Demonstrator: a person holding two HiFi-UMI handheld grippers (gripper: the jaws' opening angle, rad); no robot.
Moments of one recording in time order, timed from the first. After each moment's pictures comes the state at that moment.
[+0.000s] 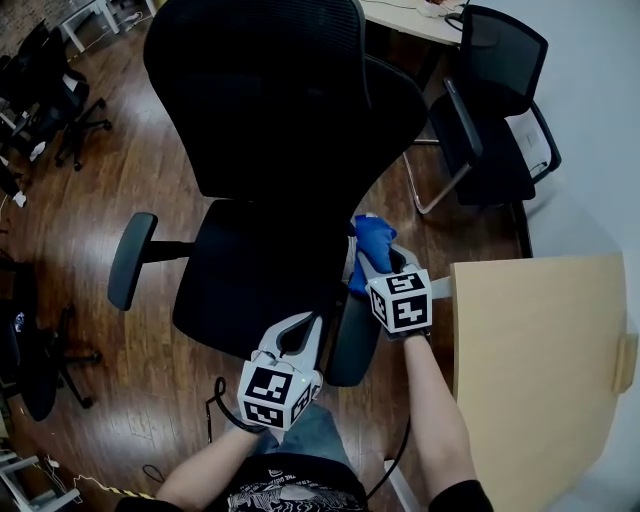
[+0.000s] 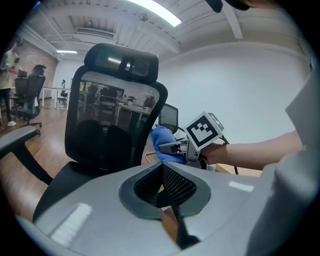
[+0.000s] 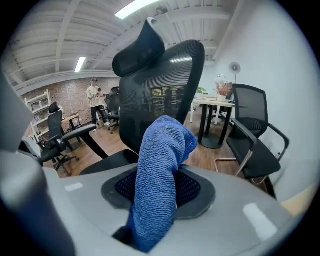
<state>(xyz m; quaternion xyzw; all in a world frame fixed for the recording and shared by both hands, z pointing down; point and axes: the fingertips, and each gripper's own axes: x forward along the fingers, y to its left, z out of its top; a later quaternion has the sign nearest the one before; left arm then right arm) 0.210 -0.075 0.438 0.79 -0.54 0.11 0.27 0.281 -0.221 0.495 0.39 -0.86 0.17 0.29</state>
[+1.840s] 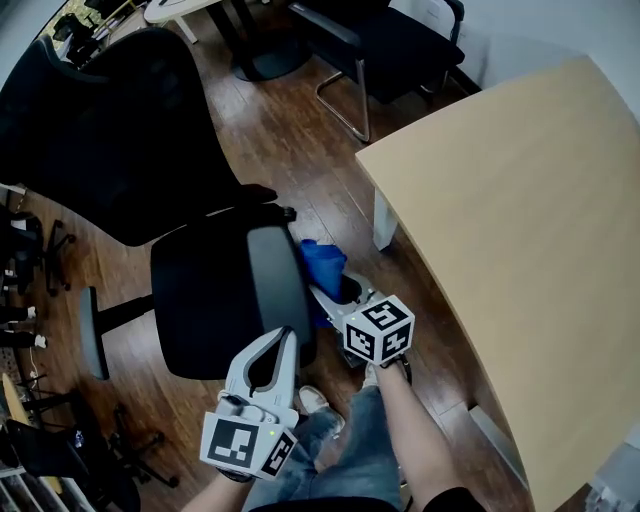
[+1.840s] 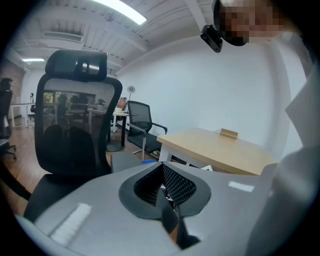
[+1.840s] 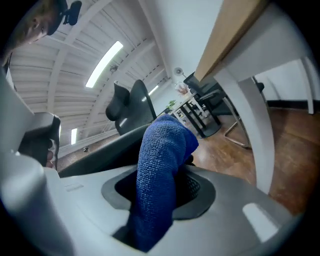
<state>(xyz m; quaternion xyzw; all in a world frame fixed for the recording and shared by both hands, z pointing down) 0.332 -0.016 0.443 0.87 -0.44 0.14 0.18 0.359 -0.084 0.590 0.41 -0.84 0.34 -0.04</state>
